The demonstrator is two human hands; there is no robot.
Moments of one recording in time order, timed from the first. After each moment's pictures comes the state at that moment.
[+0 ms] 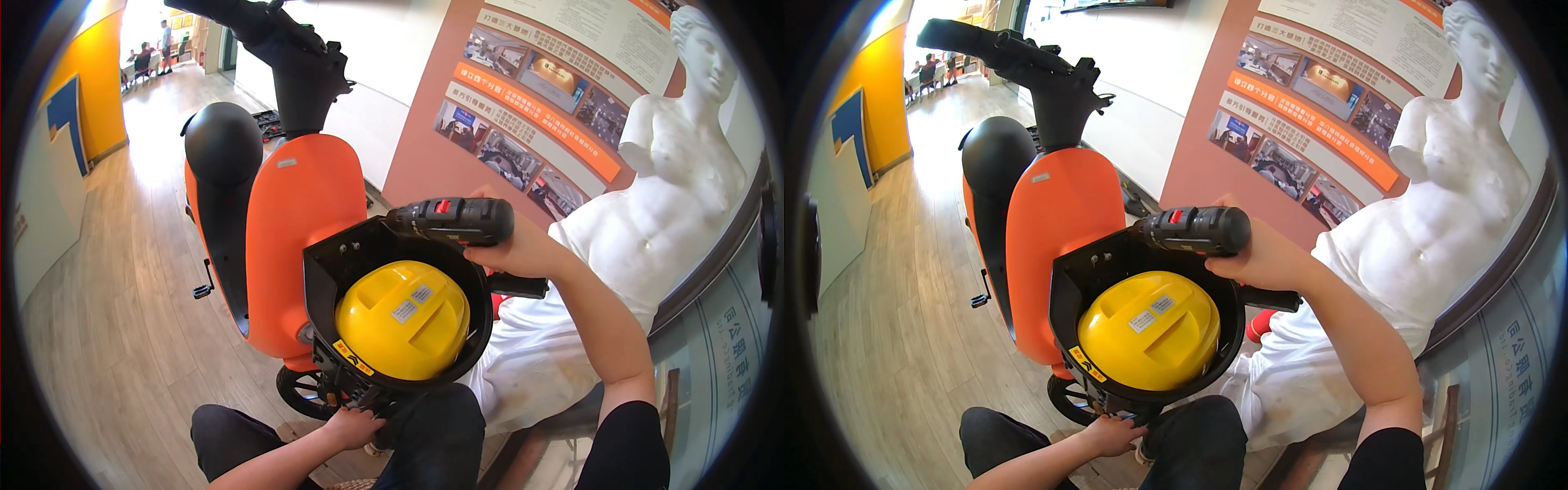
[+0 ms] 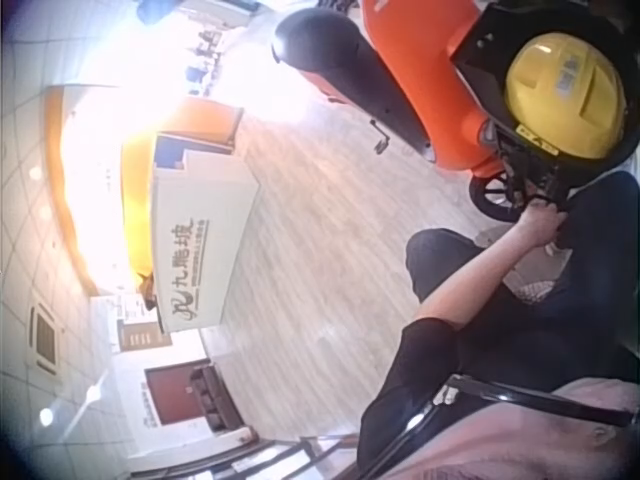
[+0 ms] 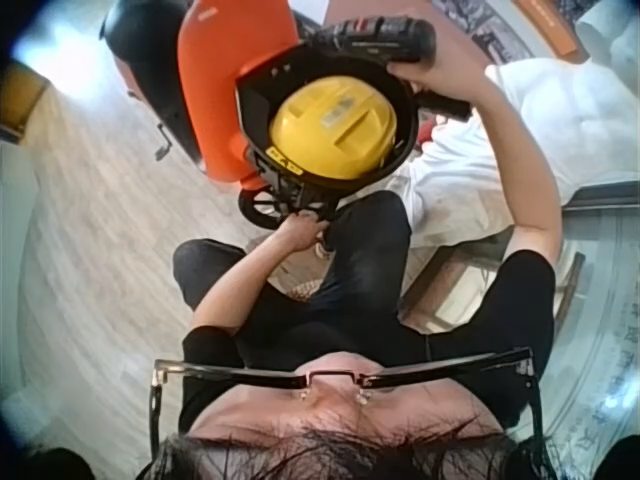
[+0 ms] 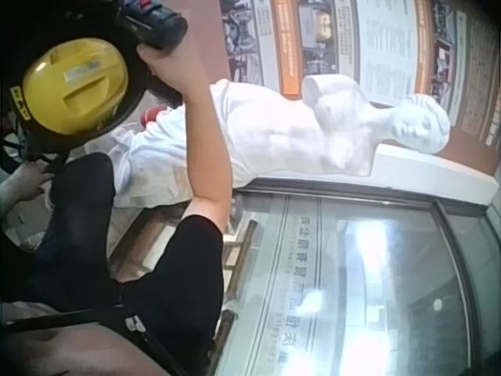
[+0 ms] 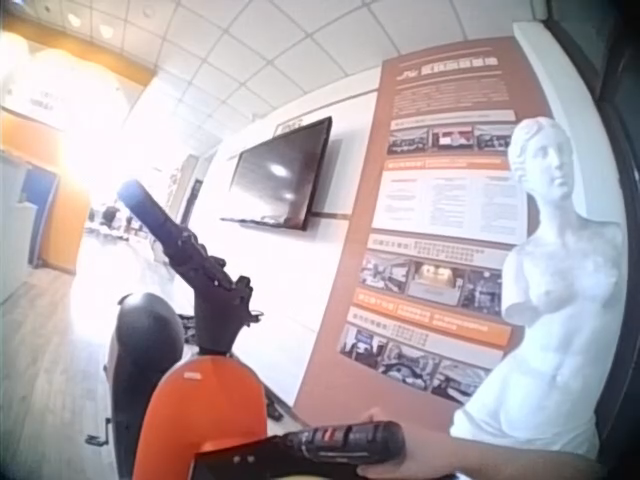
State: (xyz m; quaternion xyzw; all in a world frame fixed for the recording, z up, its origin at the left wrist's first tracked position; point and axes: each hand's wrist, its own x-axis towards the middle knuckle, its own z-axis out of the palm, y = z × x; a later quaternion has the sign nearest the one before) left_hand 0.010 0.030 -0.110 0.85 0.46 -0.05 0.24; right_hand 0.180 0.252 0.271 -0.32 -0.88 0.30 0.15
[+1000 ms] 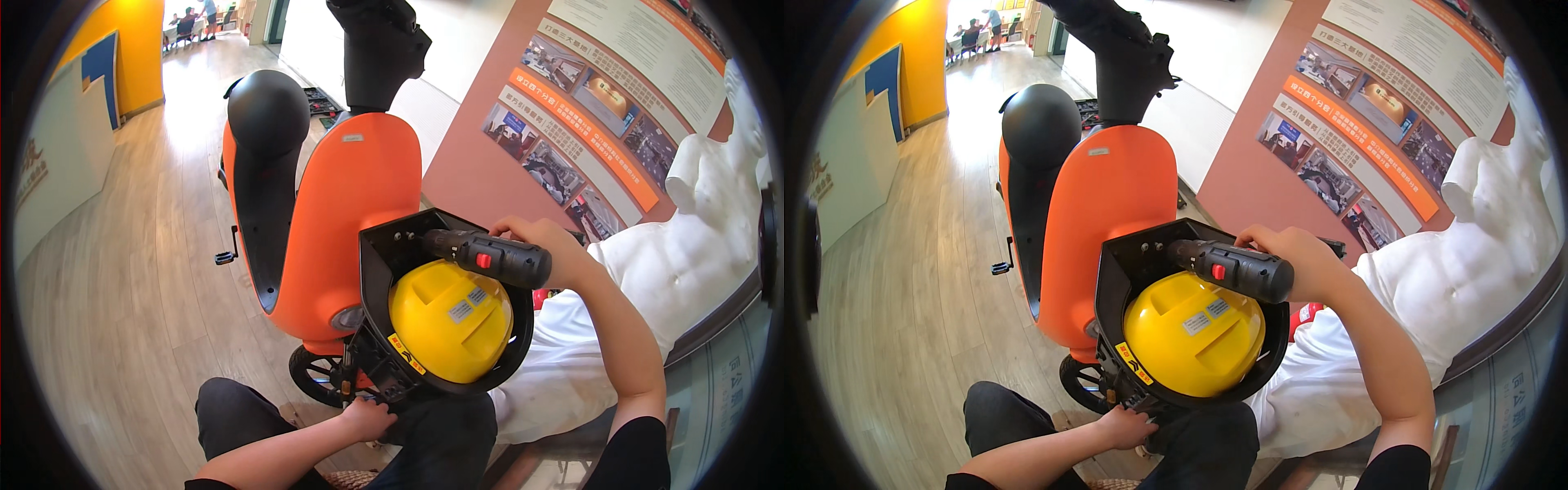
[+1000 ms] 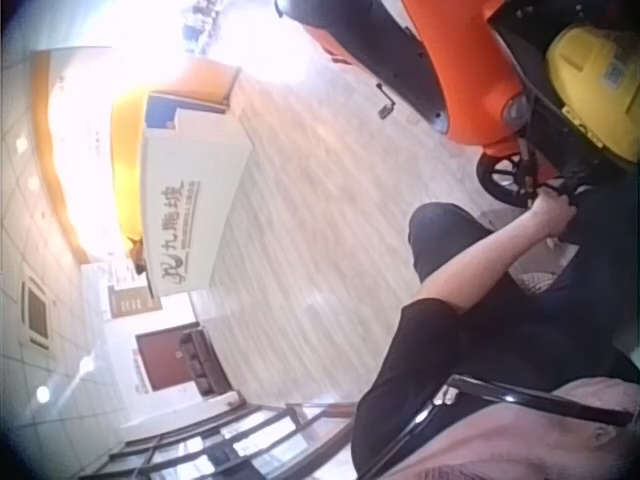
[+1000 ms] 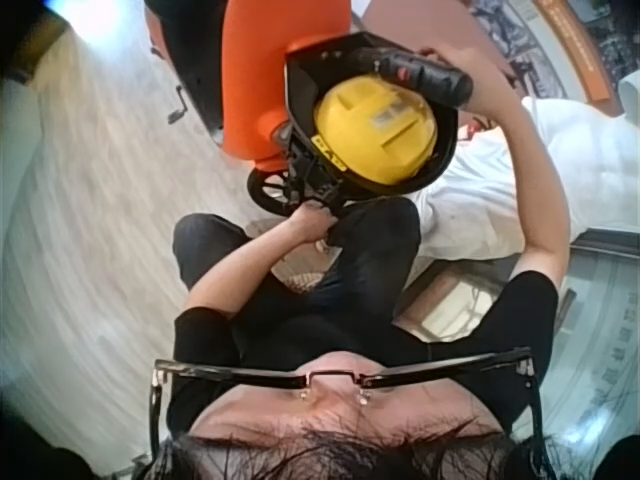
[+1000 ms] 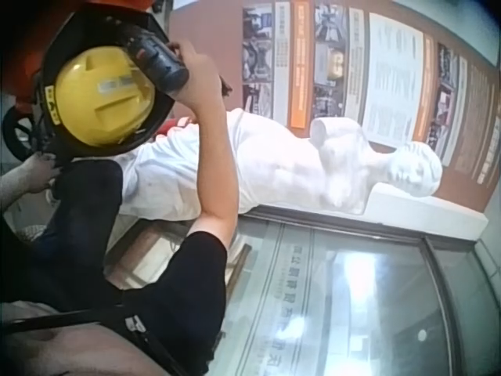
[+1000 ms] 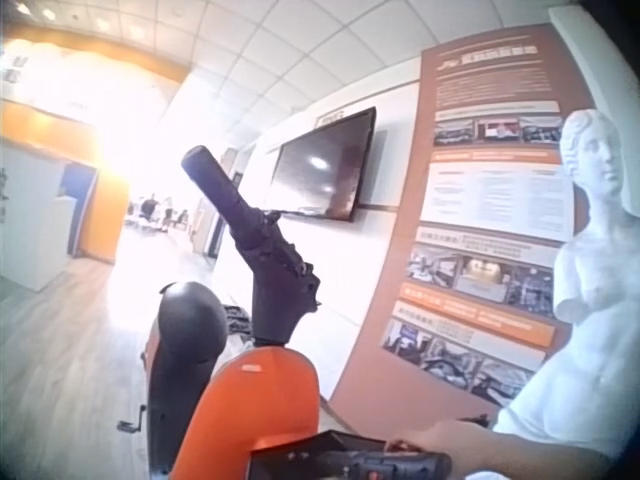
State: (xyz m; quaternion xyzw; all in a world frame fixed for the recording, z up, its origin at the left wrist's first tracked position) left_hand 0.014 0.028 -0.108 0.84 0.48 -0.05 0.26; right_hand 0.157 0.273 0.258 -0.22 -0.97 0.07 0.02
